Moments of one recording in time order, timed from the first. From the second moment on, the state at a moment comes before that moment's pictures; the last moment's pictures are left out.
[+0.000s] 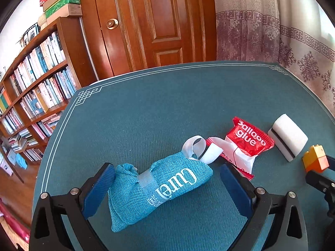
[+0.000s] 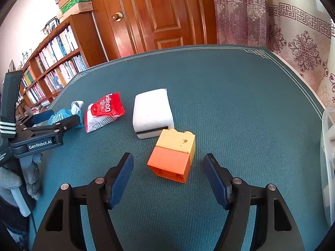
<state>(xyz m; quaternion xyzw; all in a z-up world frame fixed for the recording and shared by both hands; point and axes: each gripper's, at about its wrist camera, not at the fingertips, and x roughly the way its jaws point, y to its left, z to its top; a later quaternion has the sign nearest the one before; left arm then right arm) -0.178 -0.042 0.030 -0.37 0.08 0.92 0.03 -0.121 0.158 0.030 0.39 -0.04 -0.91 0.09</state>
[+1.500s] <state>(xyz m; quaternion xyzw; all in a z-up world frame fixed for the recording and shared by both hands) -0.107 0.026 0.064 -0.33 0.06 0.94 0.10 -0.042 0.215 0.065 0.35 -0.06 -0.93 0.07</state>
